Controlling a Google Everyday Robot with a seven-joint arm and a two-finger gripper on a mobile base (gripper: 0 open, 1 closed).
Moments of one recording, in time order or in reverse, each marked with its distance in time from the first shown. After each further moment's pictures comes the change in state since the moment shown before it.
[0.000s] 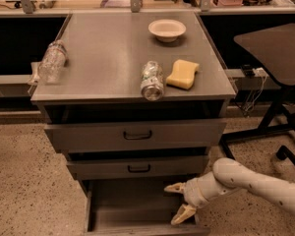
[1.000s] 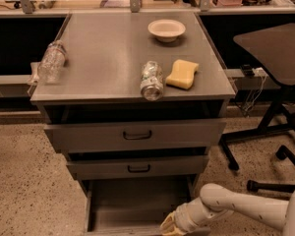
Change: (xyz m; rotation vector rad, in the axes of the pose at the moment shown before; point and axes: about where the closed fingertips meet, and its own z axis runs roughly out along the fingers) arm 0.057 0.058 0.103 -0.112 -0.020 0.089
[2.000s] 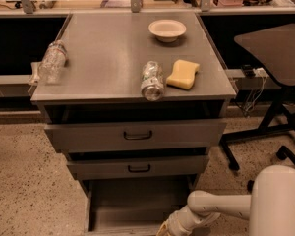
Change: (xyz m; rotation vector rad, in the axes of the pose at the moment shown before) arm 0.045 0.001 0.060 -0.056 0.101 0.010
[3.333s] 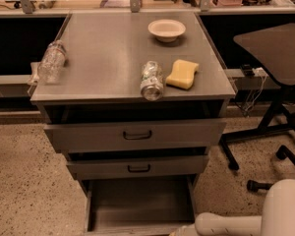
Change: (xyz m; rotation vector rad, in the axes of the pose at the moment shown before) arm 0.046 0.019 0.026 0.185 0.013 0.231
